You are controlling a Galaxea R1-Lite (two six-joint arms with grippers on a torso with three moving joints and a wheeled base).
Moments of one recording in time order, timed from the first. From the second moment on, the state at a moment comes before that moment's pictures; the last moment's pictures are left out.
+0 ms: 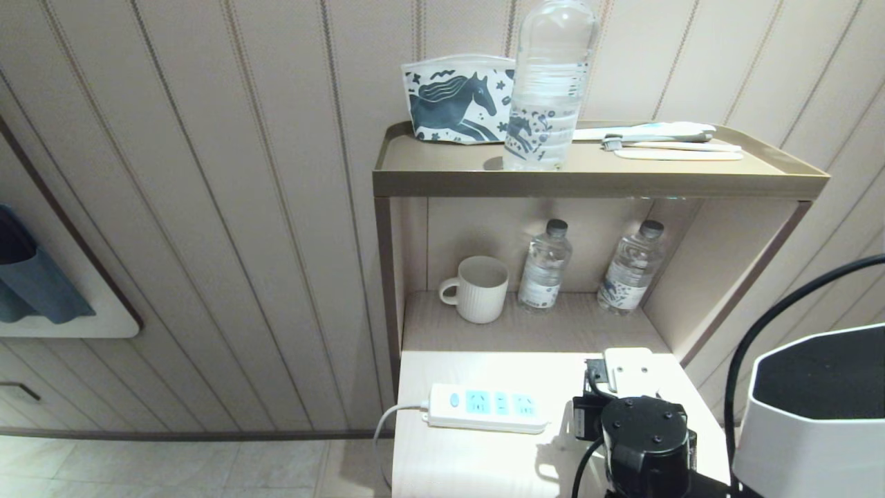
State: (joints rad) left arm 0.01 0.00 -0.09 0.08 0.36 0.19; right arm 0.77 2.07 -0.24 -1.52 -1.04 0.07
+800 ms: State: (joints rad) left arm 0.01 0.00 -0.09 0.08 0.36 0.19; right arm 0.77 1.97 -0.20 -1.52 -1.03 0.05
